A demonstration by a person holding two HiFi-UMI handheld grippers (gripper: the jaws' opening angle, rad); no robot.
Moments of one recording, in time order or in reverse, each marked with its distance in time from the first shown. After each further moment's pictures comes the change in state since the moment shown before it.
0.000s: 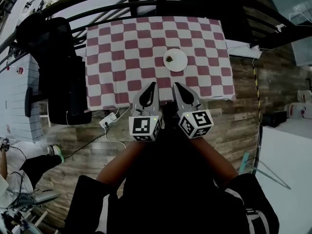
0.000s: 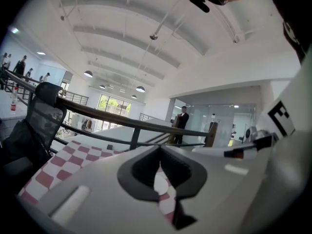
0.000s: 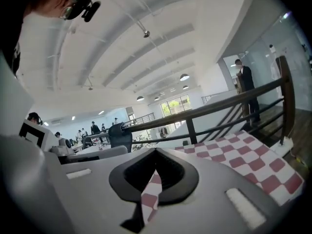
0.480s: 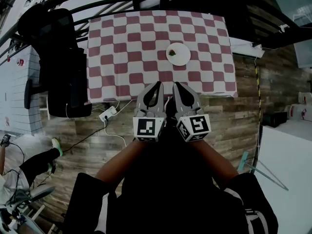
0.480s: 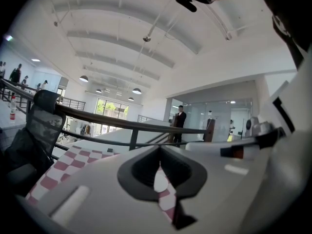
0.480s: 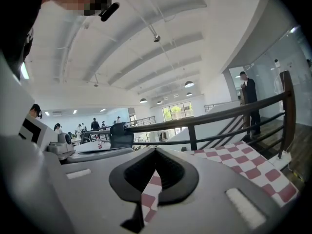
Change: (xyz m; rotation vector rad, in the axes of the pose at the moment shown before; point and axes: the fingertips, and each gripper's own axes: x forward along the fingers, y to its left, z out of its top) left arm -0.022 -0.019 -0.007 0.080 -0.014 -0.020; right arm -0.020 0.024 -0.002 -0.108 -0.053 -0.021
